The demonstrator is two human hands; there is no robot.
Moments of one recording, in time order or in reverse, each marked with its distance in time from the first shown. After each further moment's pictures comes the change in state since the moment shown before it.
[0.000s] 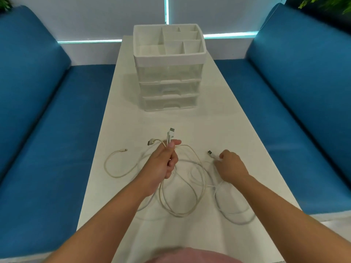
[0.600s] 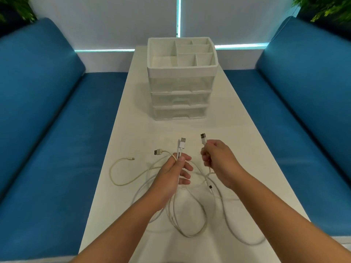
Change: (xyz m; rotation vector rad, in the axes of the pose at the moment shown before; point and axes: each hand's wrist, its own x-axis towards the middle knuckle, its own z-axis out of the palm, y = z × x) left_hand 0.001 -0.004 0.007 -0.012 0.072 0.014; right_hand -0.025 -0.095 -0.038 1.011 -0.137 -0.060
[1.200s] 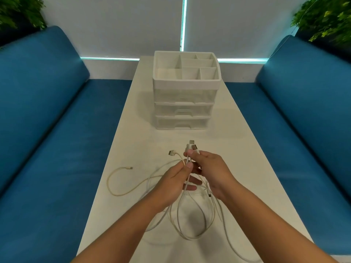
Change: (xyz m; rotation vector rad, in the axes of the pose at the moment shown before) left_hand 0.008 0.020 -0.001 0.053 -0.134 0.057; right_hand -0.018 -0.021 0.024 0.060 -0.144 -0.001
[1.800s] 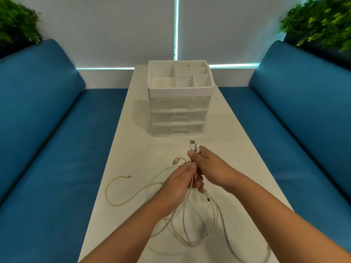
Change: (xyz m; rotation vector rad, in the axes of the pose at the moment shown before) left_hand 0.000 0.017 0.011 -0.050 -0.075 0.023; right_hand 0.009 -0.019 -0.016 -0.408 -0.191 -0.096
